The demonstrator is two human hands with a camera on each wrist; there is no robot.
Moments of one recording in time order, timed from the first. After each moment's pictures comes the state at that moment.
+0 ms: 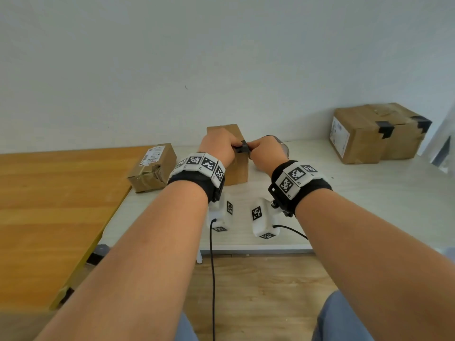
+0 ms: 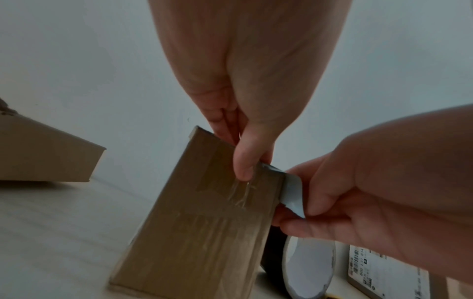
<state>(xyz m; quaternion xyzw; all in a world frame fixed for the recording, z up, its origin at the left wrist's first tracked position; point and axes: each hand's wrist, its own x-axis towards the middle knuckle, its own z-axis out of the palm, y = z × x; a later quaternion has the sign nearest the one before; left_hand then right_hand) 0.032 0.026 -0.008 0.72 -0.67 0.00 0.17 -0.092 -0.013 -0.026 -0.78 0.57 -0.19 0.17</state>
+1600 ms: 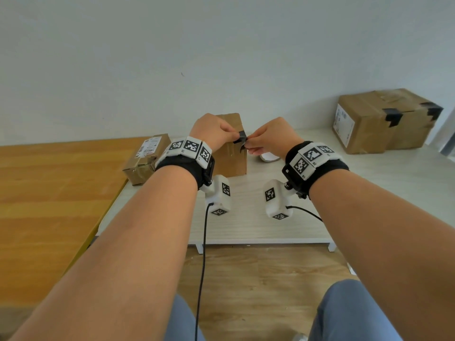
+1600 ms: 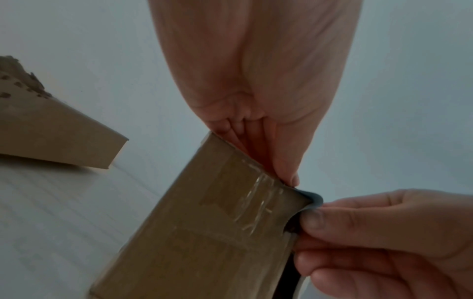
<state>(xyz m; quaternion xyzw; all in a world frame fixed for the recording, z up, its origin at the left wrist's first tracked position) 0.042 0.027 -0.001 0.70 -0.63 -0.11 0.31 -0.113 -0.029 -0.025 -0.73 0.44 -0.31 0.42</state>
